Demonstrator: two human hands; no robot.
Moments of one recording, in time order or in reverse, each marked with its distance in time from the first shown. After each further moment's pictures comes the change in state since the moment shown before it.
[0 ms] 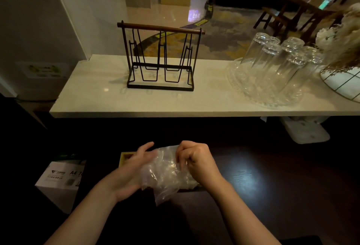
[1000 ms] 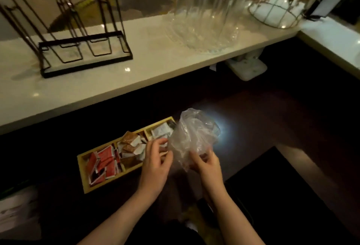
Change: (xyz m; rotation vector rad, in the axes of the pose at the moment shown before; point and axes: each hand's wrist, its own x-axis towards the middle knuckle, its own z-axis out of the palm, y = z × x) left_hand 0.051 -0.104 0.057 0.840 0.062 0.563; right_hand -0.134 0.008 0.023 0.665 0.826 0.874
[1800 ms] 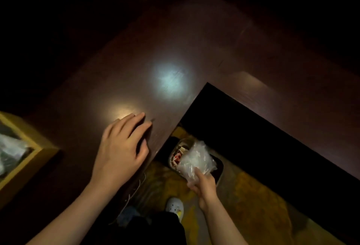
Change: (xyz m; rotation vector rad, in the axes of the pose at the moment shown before) left_hand 0.047 -0.071 0.231 0.908 -0.564 0.598; right_hand 0.030 0.262 -0.261 0.395 0.650 0.626
